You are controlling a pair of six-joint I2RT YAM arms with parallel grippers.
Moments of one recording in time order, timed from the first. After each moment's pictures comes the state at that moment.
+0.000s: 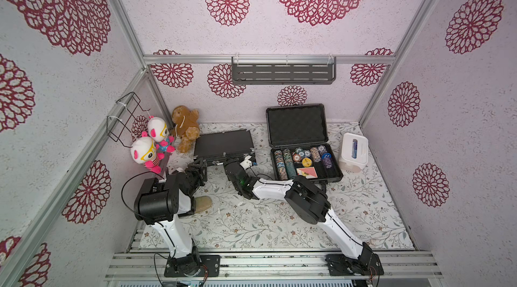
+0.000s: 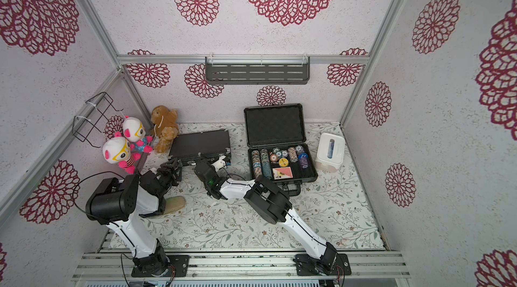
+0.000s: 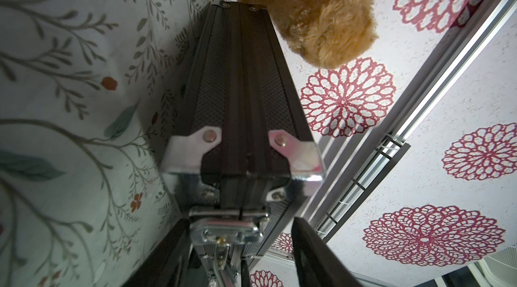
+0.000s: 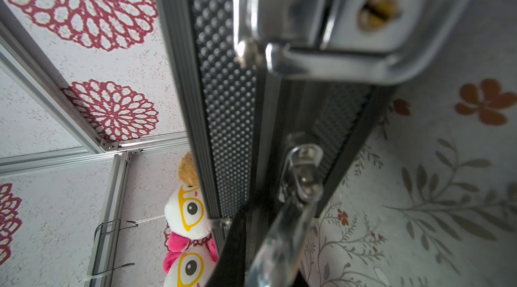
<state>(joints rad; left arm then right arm) 0.19 1.83 0.38 1.27 0.38 -1.64 1.06 2.42 1.76 0.41 0.56 1.76</state>
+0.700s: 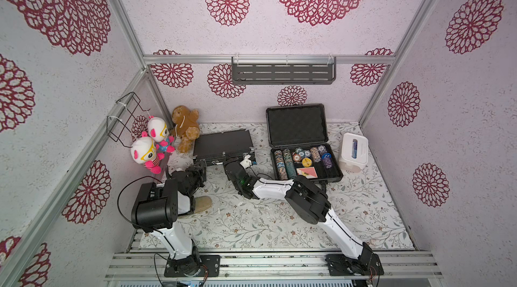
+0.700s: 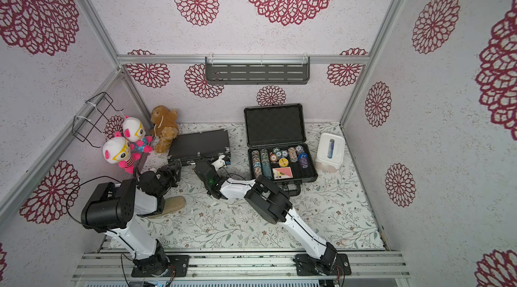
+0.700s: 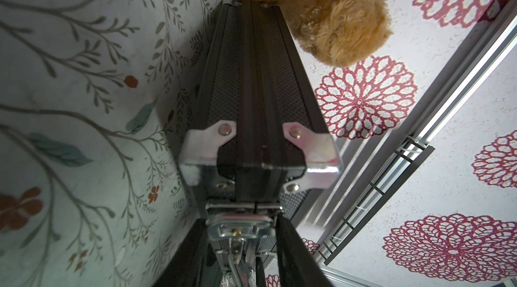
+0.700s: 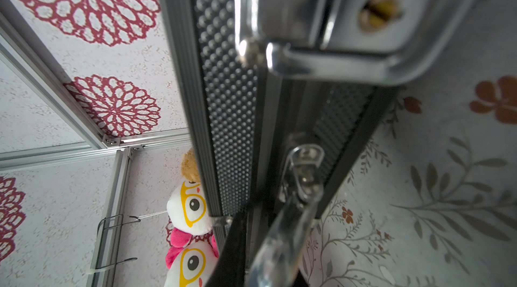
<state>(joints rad) 0.19 1.75 0.38 1.11 0.36 -1.59 1.06 2.42 1.76 0.42 0.55 1.75</state>
